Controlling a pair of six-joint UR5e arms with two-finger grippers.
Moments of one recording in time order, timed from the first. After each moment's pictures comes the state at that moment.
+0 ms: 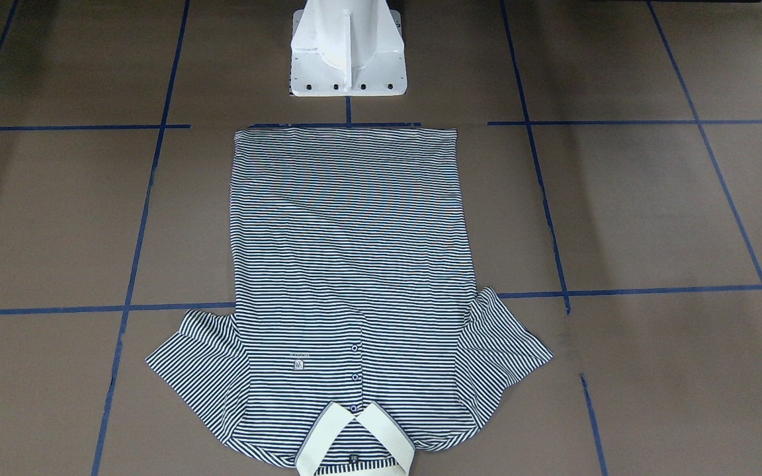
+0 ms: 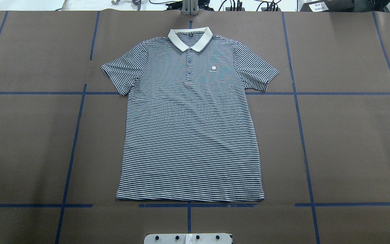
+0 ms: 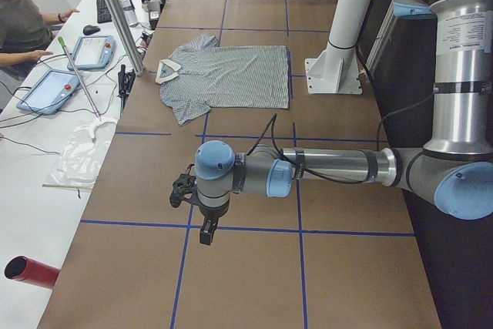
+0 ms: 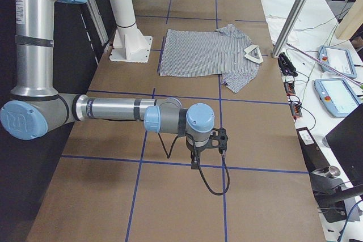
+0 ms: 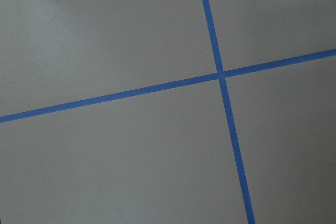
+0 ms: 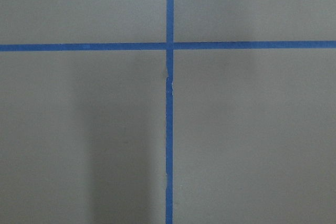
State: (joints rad) left arm -1.61 -1.50 -1.66 -1.67 -2.27 0.14; right arm 1.61 -1.67 1.70 -1.64 2.39 -0.05
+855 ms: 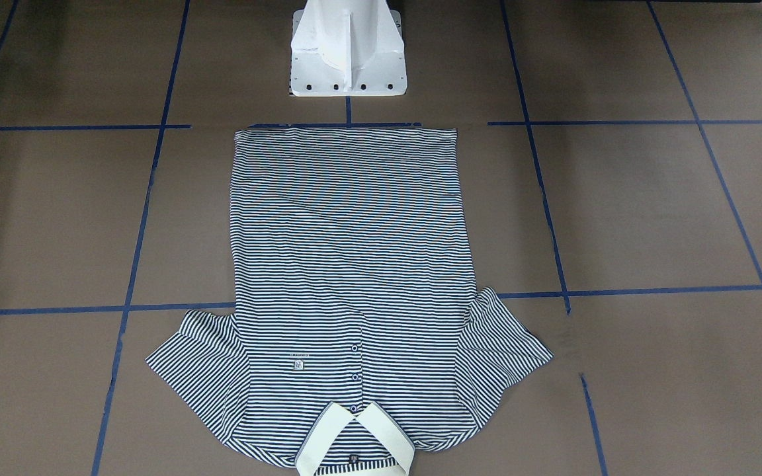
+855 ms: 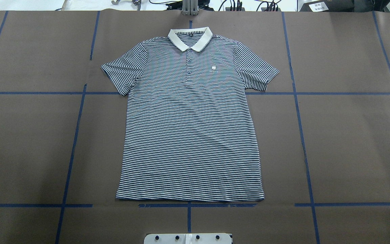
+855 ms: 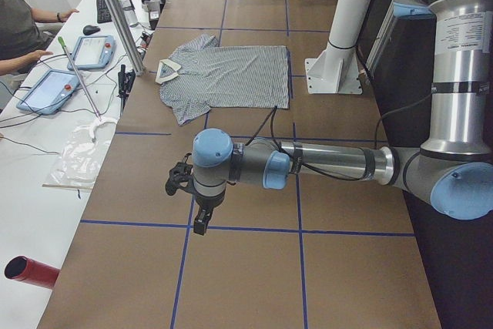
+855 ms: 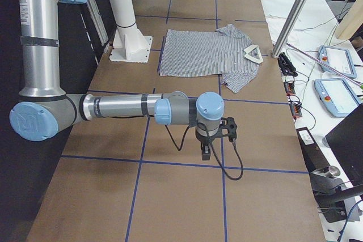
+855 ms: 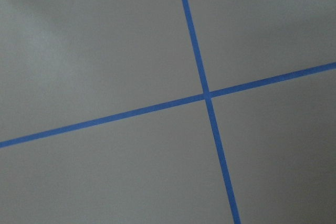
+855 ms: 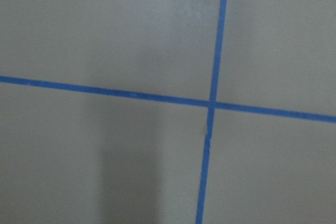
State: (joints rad) left arm -1.60 -1.56 -1.70 -1.72 -2.33 0.14; right arm 1.54 -1.53 1.68 -1.60 2.39 -0.03
